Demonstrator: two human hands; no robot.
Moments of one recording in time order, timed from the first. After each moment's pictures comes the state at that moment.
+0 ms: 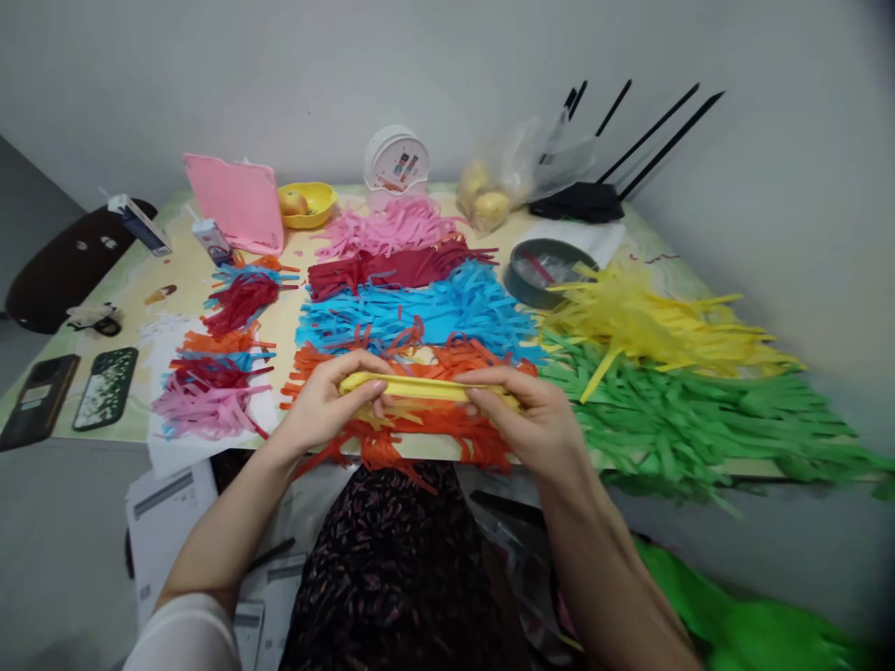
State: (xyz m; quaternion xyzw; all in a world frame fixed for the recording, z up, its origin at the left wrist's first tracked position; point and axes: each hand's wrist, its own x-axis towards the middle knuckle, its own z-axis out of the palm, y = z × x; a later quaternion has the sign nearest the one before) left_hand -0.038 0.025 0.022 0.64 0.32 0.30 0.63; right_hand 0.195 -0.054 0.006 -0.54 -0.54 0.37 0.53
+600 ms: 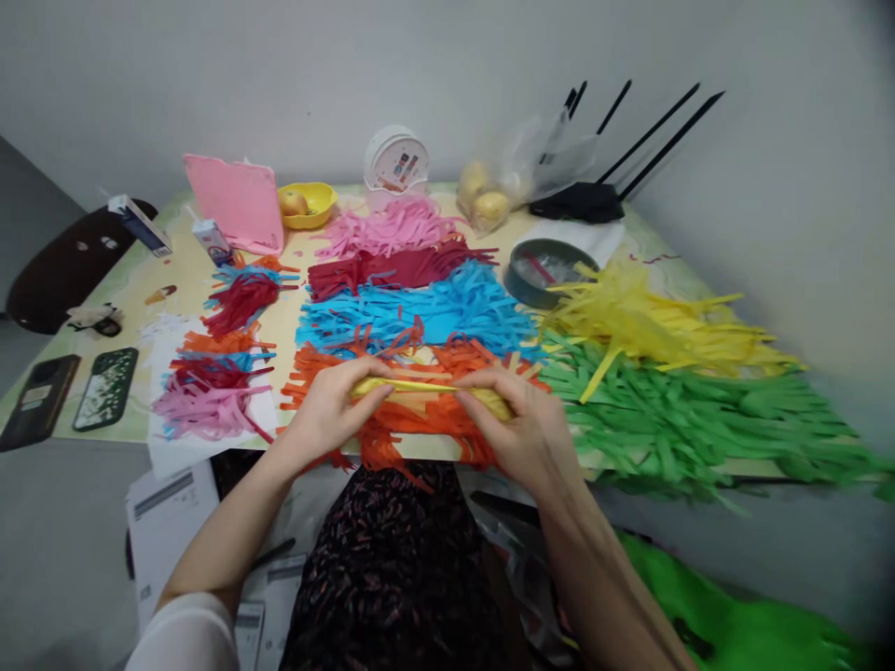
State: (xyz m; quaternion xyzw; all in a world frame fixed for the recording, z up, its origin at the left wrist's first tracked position) left_hand -0.035 0.022 0.024 0.80 0.36 0.30 0.38; right_hand 0.187 -0.058 0.009 -0.60 -0.62 0.18 0.46
